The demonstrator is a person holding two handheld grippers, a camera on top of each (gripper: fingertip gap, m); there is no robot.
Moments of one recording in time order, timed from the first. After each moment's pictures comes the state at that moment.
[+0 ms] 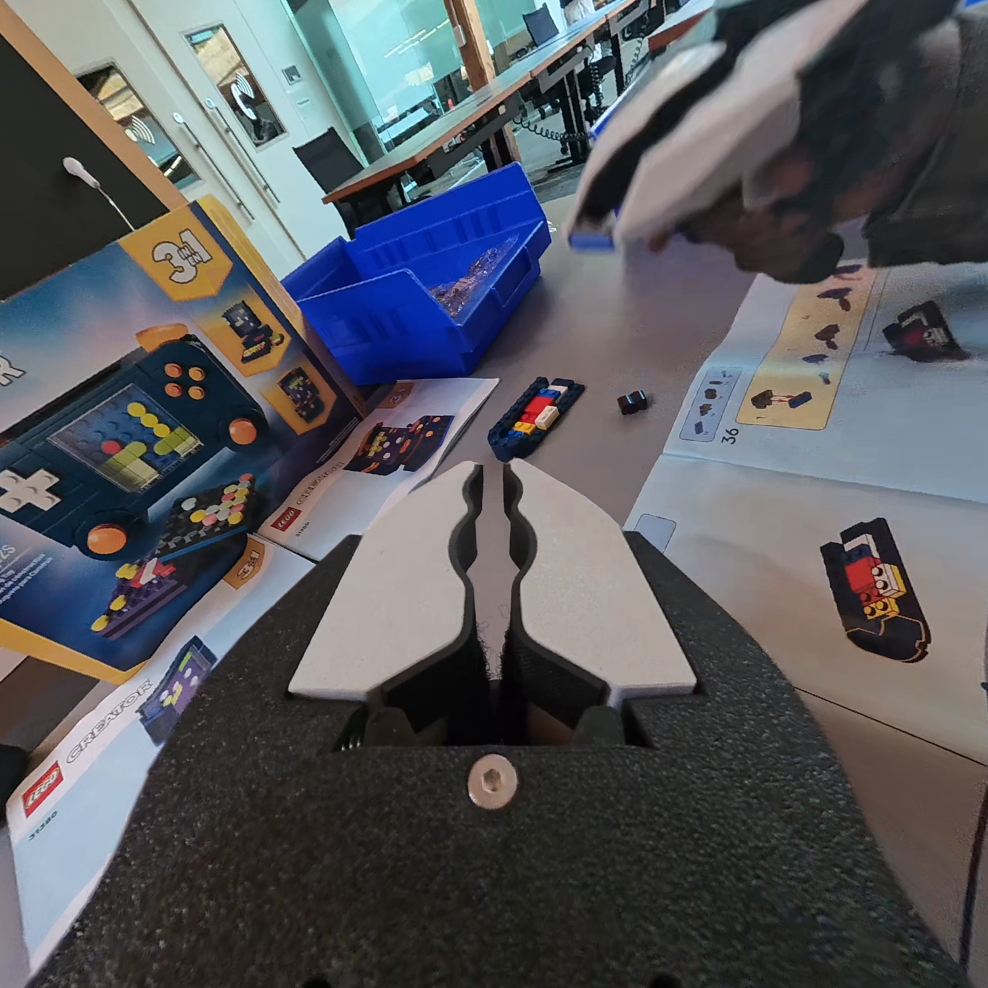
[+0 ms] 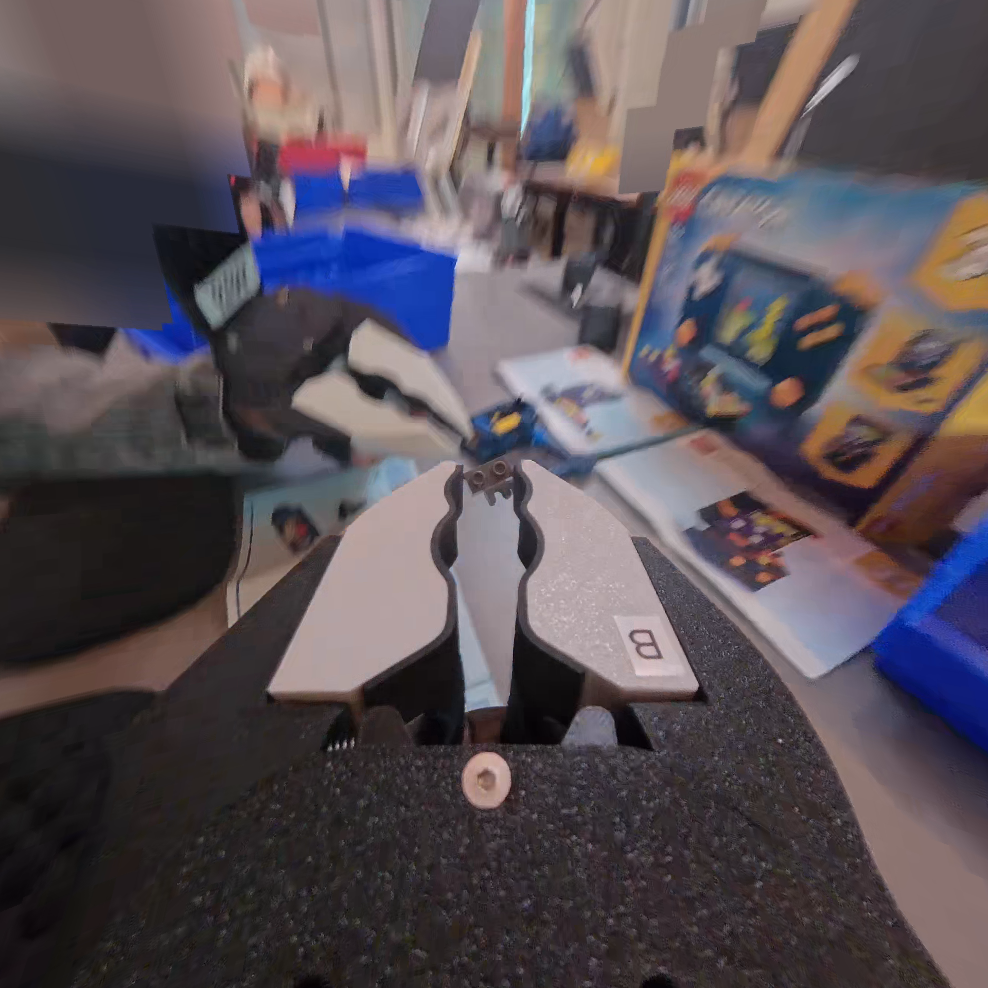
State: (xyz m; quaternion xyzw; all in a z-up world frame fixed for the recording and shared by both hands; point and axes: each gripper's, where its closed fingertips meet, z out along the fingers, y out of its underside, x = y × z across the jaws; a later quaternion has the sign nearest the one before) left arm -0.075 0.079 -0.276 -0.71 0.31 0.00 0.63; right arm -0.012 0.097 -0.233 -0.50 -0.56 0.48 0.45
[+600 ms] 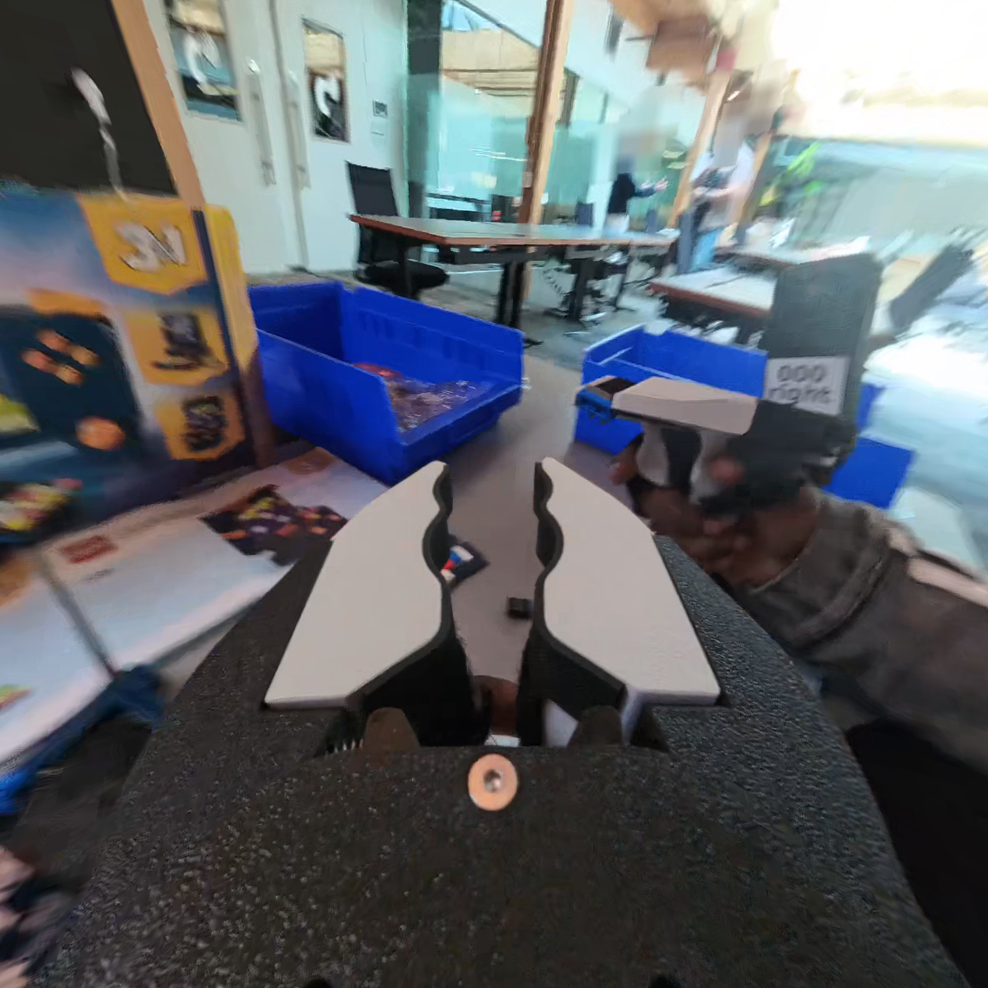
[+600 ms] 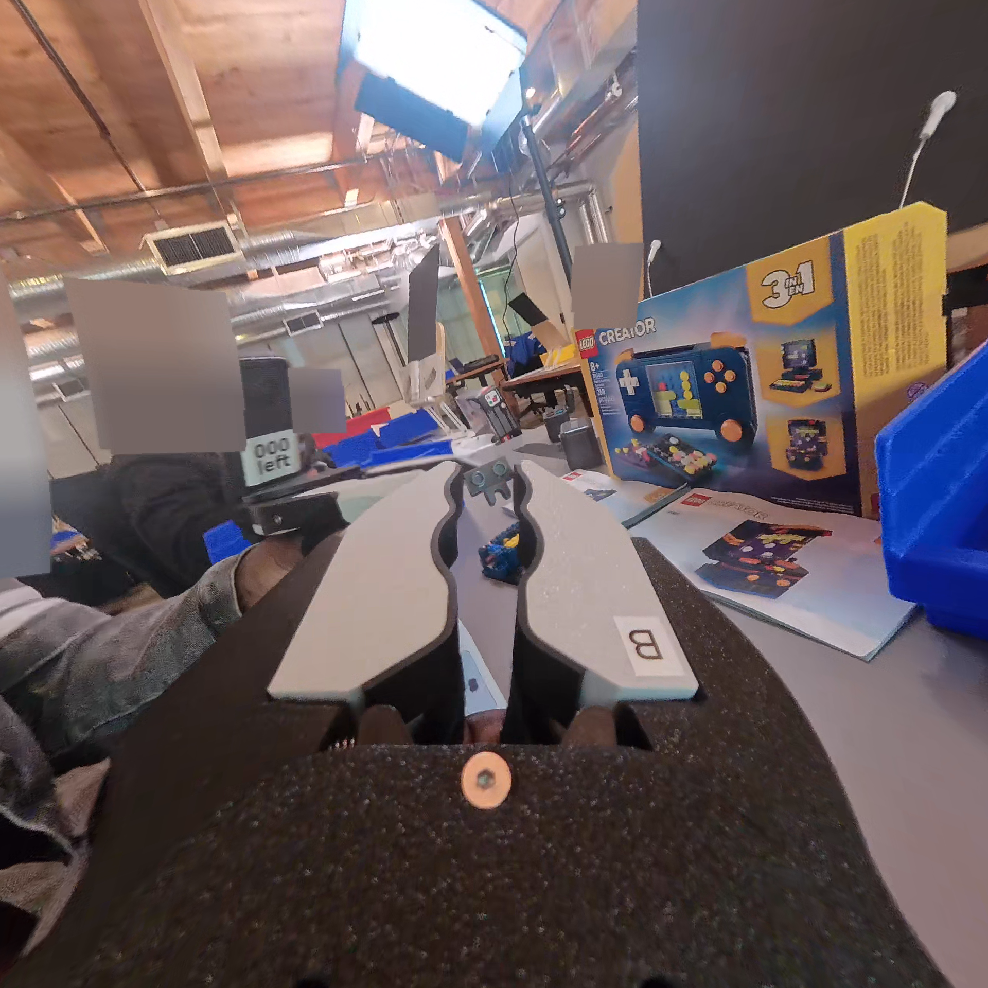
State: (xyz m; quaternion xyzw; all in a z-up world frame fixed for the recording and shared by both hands) left arm -0.019 0.116 -0.220 -0.71 0.10 -0.19 0.67; right arm 0.021 0.130 -0.202 -0.50 -0.35 0.64 0.46
